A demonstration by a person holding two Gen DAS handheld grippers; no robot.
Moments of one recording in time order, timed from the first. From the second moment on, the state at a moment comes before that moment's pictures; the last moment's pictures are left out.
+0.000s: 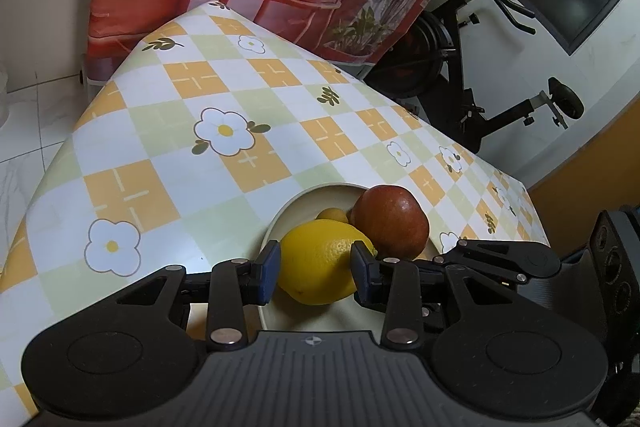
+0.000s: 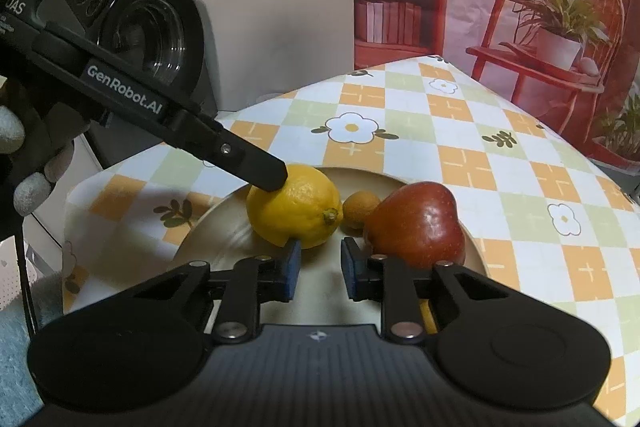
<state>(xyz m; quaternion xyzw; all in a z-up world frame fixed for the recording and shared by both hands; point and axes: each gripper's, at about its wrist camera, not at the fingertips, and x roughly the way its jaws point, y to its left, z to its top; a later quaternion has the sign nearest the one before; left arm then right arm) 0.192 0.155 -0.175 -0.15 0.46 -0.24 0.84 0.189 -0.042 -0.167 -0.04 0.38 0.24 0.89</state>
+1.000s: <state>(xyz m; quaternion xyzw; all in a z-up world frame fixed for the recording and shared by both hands) 0.171 0.129 -0.139 -0.13 0.40 -0.21 0.88 0.155 -0.076 -0.143 0.01 0.35 0.21 0.91</state>
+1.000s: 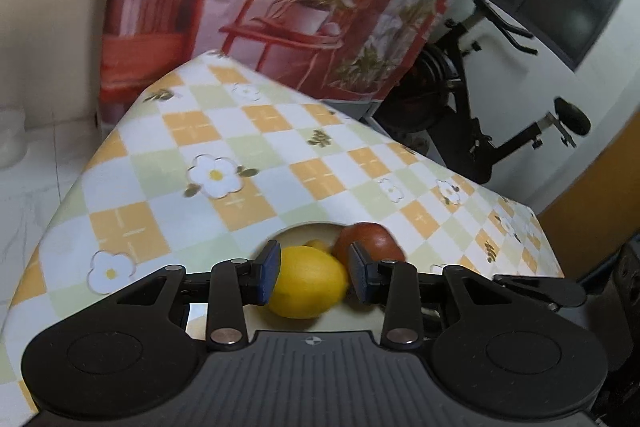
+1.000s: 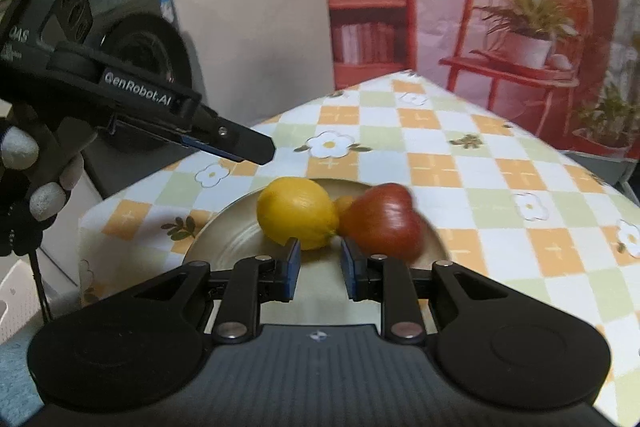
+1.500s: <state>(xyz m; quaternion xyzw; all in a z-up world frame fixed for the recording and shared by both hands) 0.123 0.011 -0.111 -0.02 0.35 -0.26 0.90 0.058 -0.211 -0.119 0.08 0.33 0.07 0.94</state>
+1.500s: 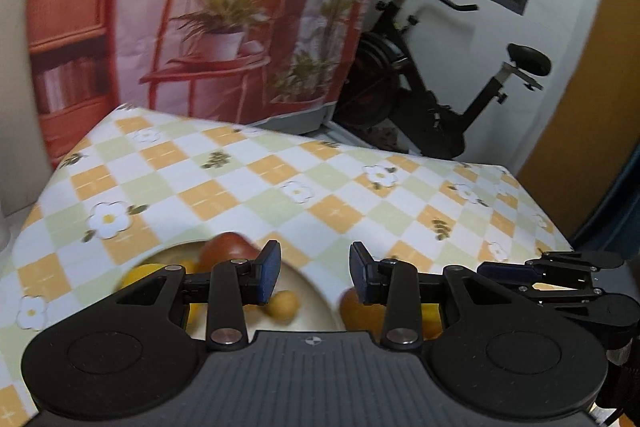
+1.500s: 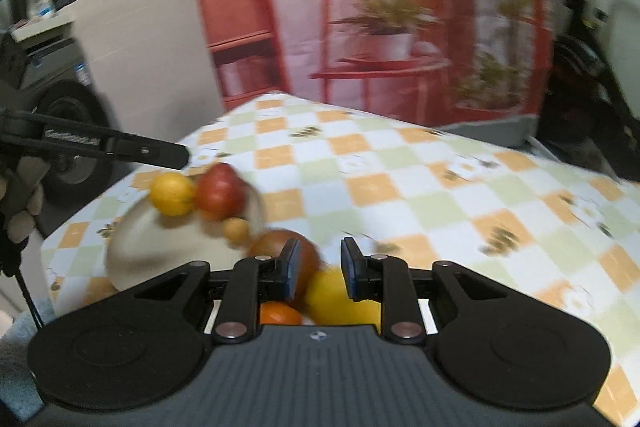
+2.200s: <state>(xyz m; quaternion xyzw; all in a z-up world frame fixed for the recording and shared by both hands) 0.054 -0.034 -0.131 0.01 0.35 -0.28 0.90 -0.013 -0.229 -0.128 0.12 0.32 0.03 0.94</state>
